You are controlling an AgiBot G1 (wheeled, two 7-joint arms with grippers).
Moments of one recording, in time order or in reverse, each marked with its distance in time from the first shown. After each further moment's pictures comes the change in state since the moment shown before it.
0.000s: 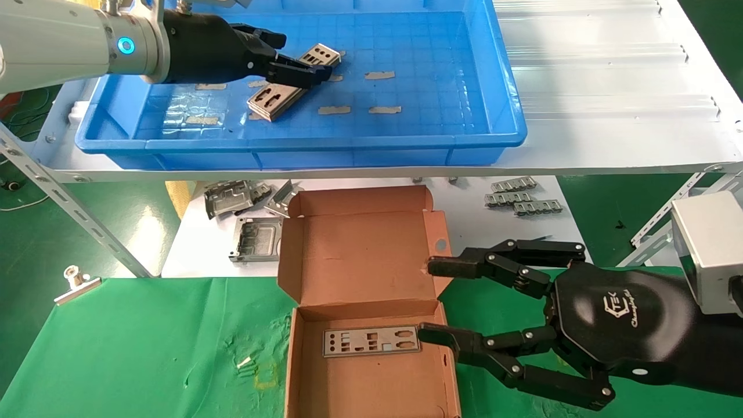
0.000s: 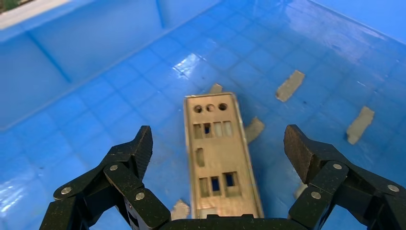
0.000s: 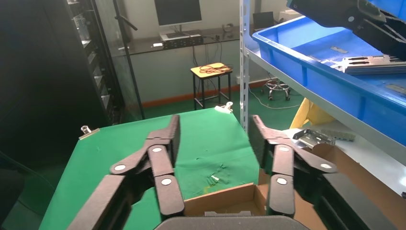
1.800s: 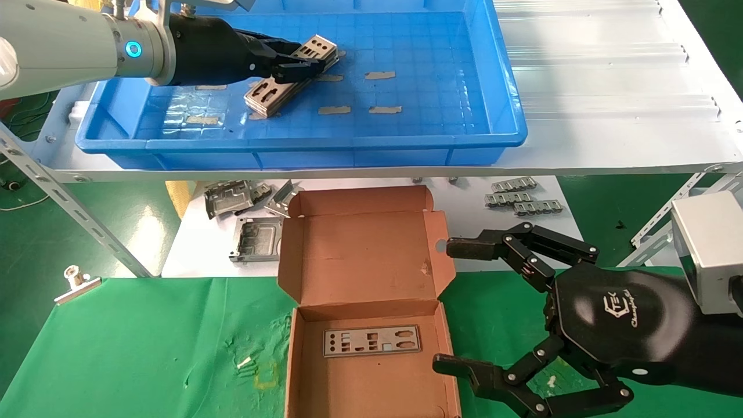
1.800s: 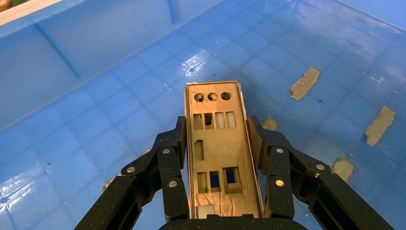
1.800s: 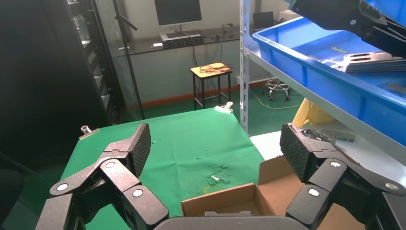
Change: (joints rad) left arm -0.001 0.019 0.012 0.024 0.007 -0.040 -0.012; right arm 0.000 0.000 0.000 0.000 0.000 0.000 0.000
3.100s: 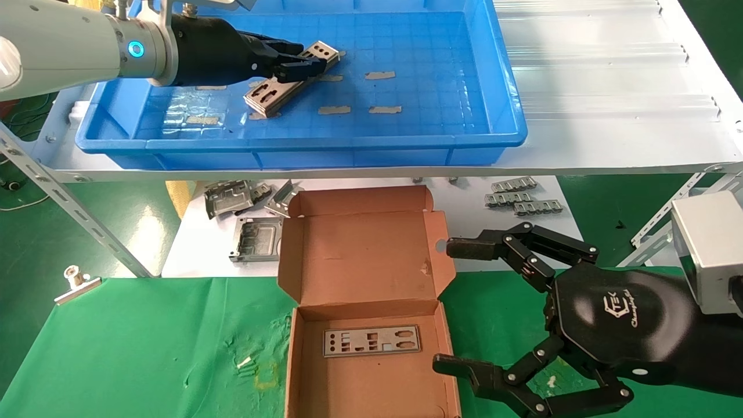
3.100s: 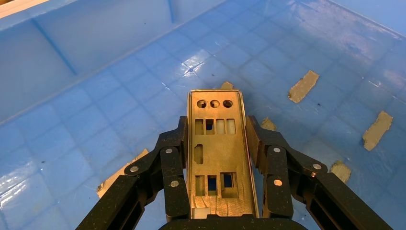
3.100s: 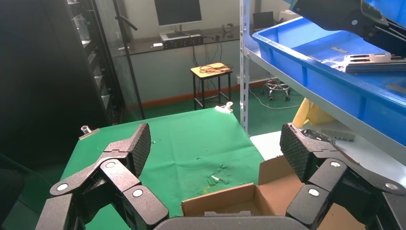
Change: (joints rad) left arm -0.001 -0.001 0.003 -0.011 -0.005 -0.002 -0.020; right arm 0.000 0.000 0.000 0.000 0.000 0.000 0.000
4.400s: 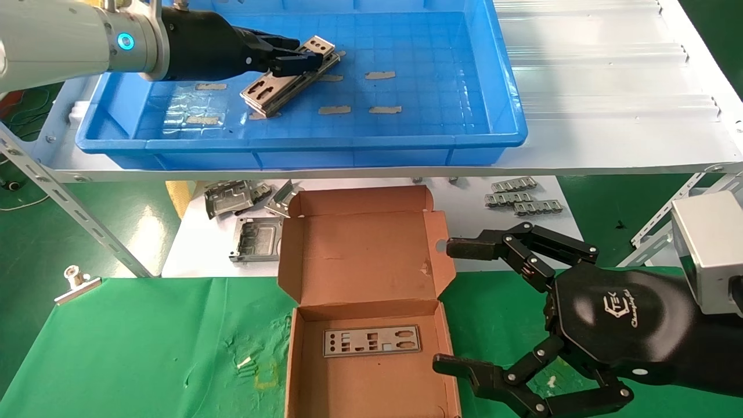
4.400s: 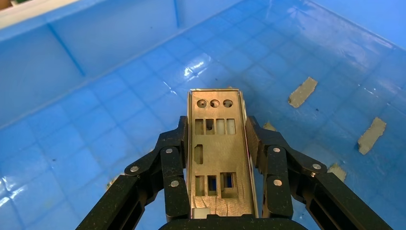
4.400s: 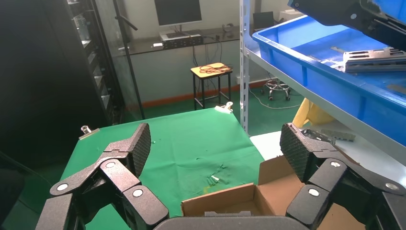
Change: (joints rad) left arm -0.015 -0.003 0.000 0.026 -0.005 0.016 -0.009; right arm 0.000 0.000 0.000 0.000 0.000 0.000 0.000
